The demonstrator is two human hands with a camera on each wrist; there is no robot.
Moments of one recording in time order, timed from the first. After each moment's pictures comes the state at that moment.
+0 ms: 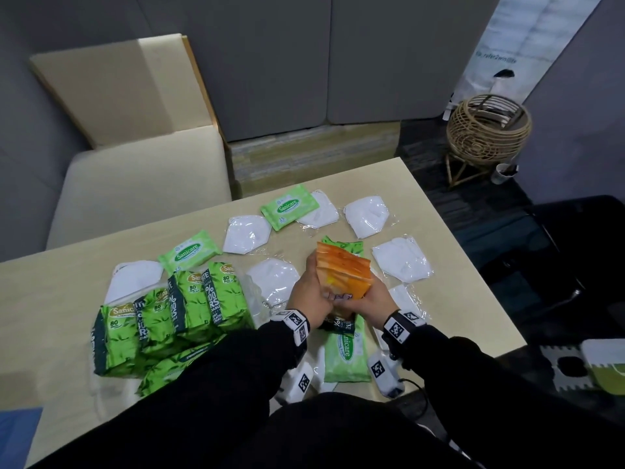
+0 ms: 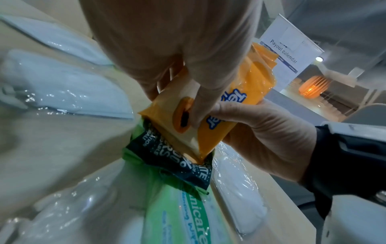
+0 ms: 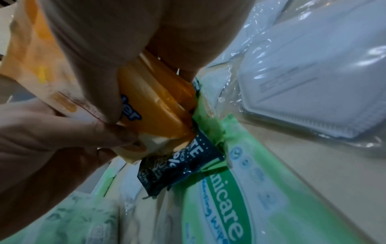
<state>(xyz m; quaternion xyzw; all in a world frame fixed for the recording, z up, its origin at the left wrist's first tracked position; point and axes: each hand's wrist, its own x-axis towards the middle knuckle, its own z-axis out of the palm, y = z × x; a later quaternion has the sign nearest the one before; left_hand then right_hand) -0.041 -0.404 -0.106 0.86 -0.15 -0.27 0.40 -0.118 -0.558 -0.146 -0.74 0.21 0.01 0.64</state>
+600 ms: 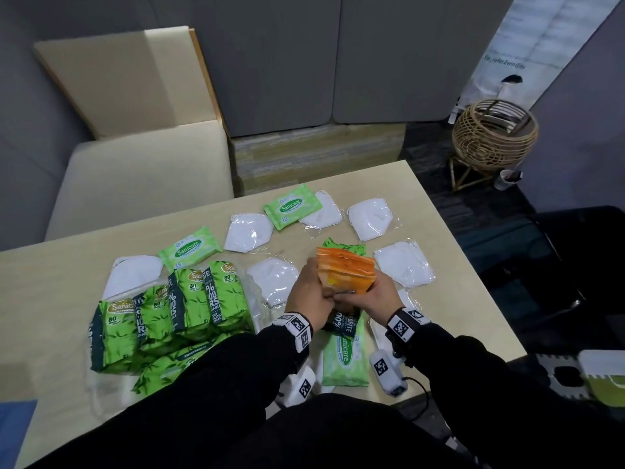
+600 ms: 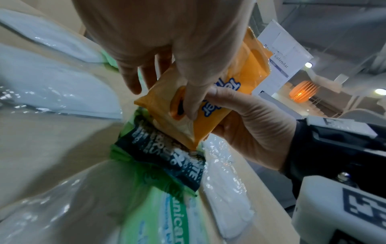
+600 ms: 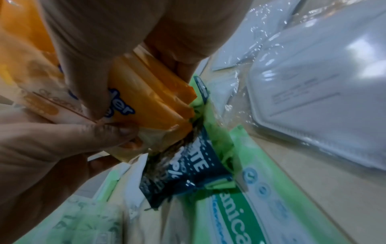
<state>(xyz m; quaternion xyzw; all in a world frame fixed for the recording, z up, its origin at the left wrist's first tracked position) -0.041 -0.405 -0.110 0.88 -0.15 -0.20 0.41 -0.107 -0.567 -0.133 -0.77 0.20 -0.01 0.61</state>
